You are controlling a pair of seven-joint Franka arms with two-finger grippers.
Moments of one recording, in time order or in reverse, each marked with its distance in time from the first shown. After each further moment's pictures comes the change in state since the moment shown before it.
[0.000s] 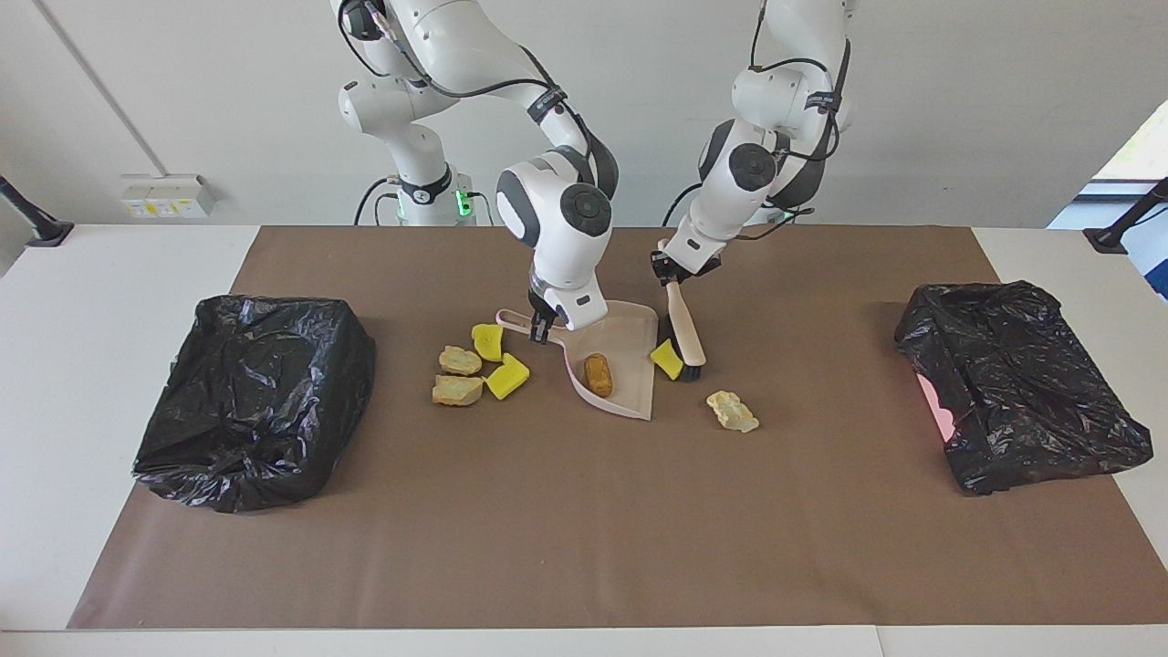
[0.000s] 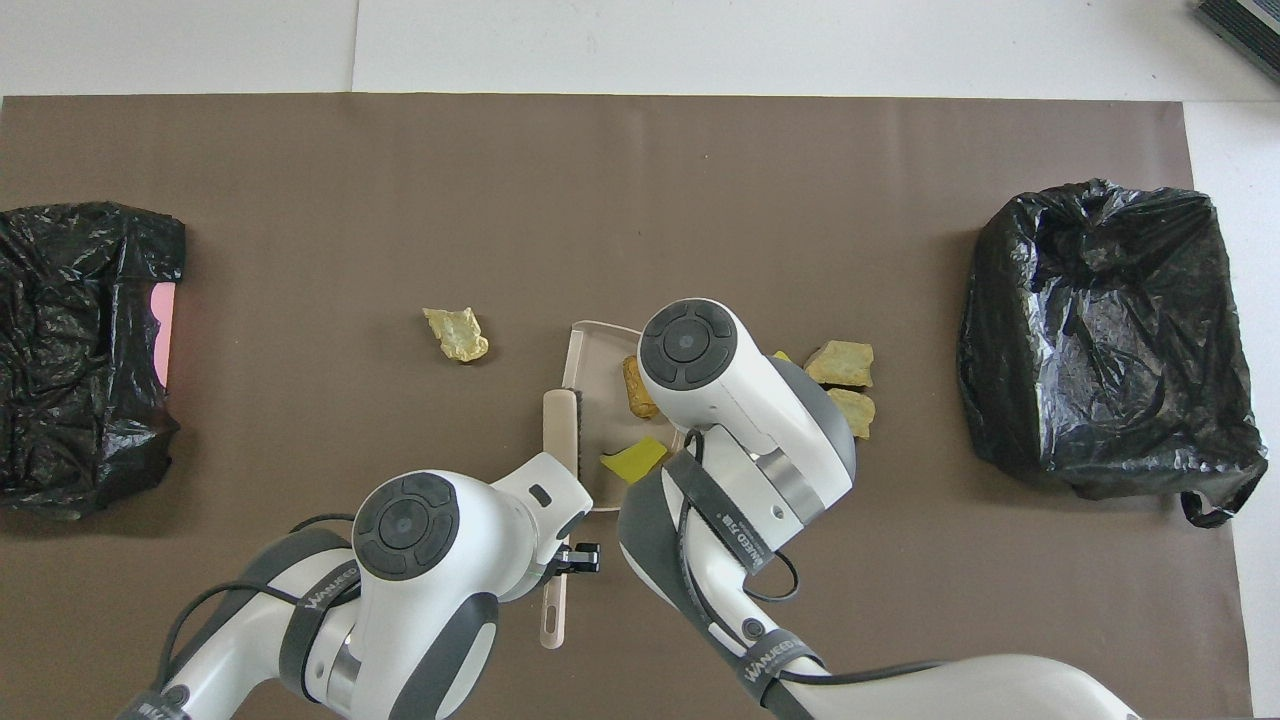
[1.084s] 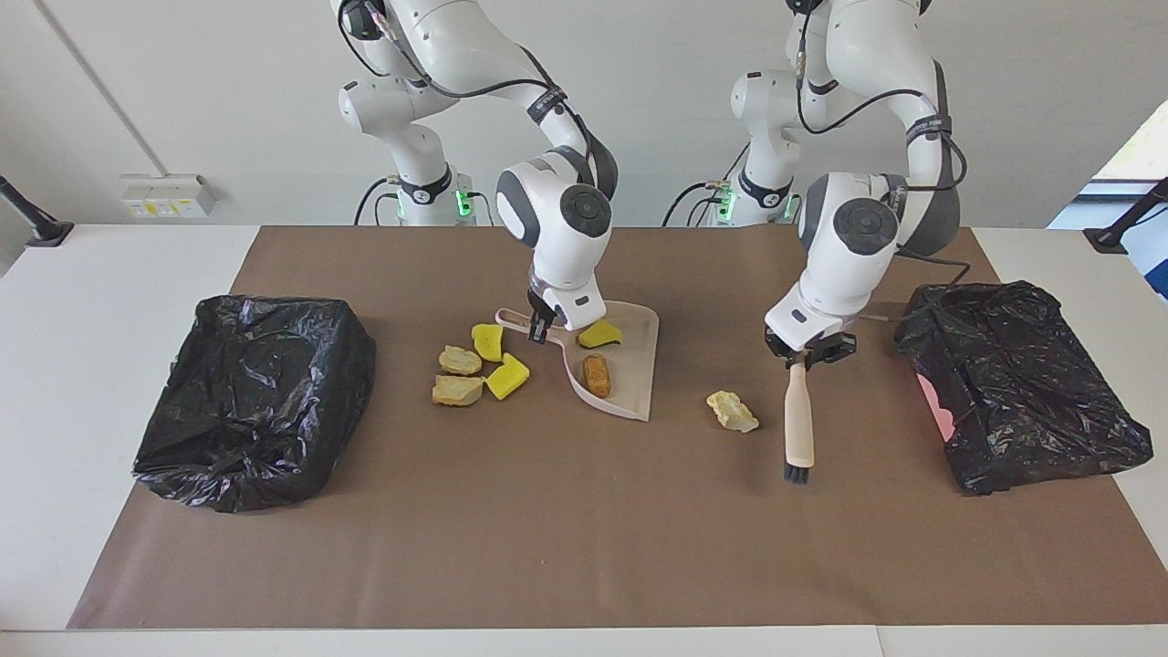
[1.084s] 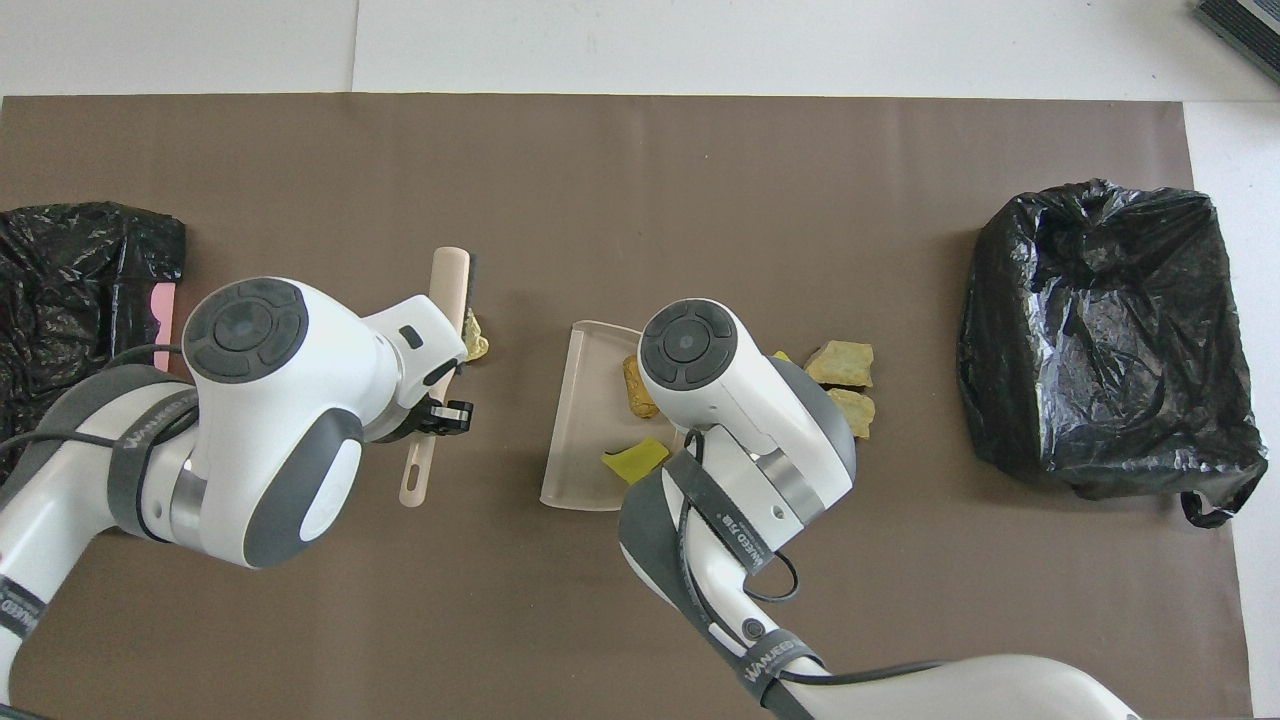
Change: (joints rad) left arm 0.440 0.330 0.040 0.467 0.488 -0.173 0.425; right arm 0.000 0.000 0.000 0.000 0.000 0.000 0.002
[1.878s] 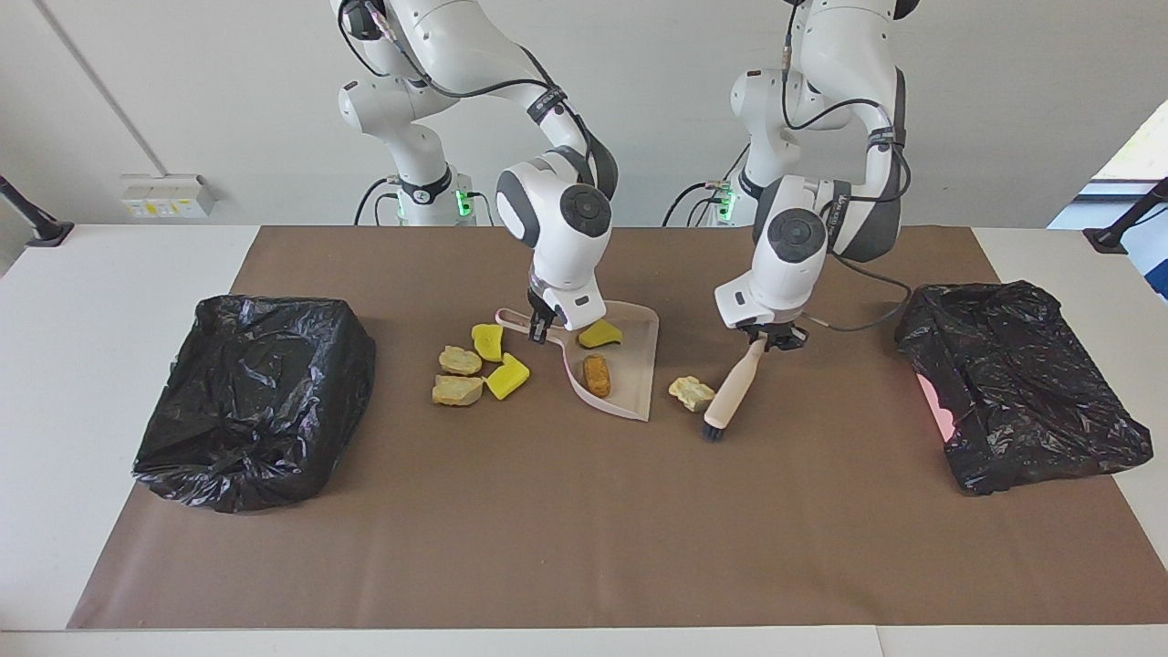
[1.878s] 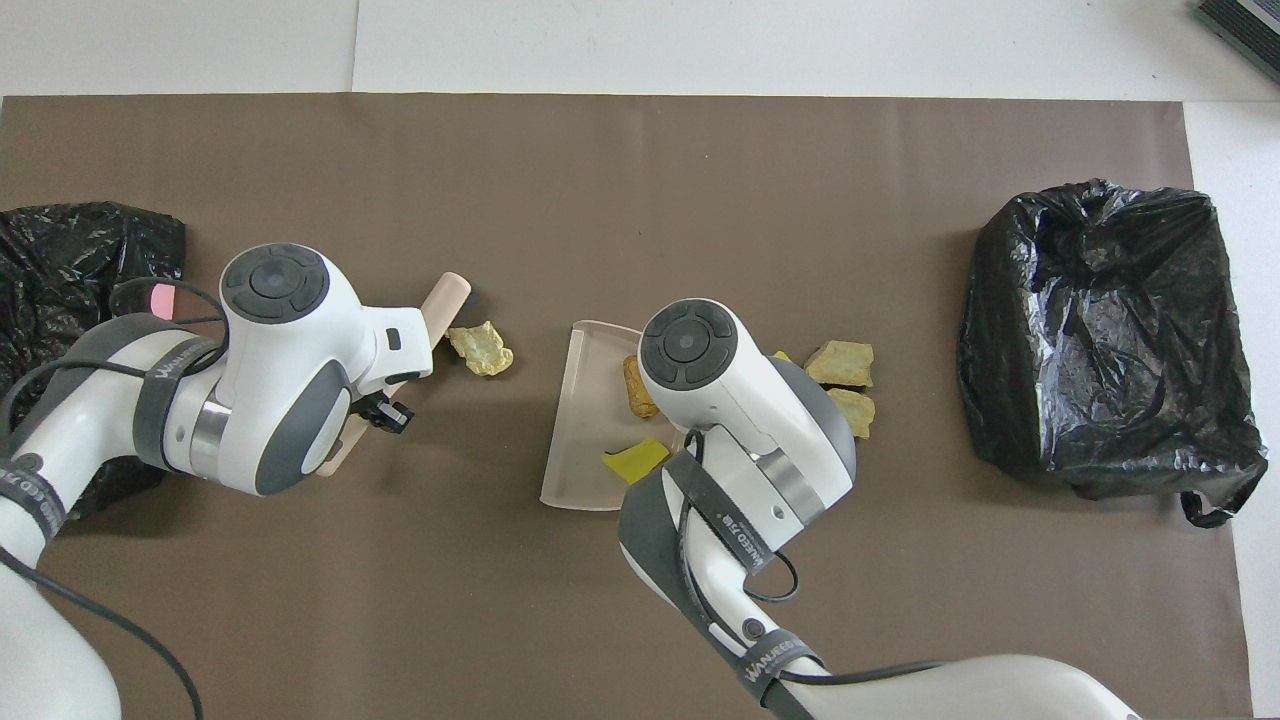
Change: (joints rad) left arm -0.160 -0.089 -0.039 -0.199 -0.072 -0.007 0.178; right arm 0.000 0.000 0.000 0.000 0.000 0.000 0.000
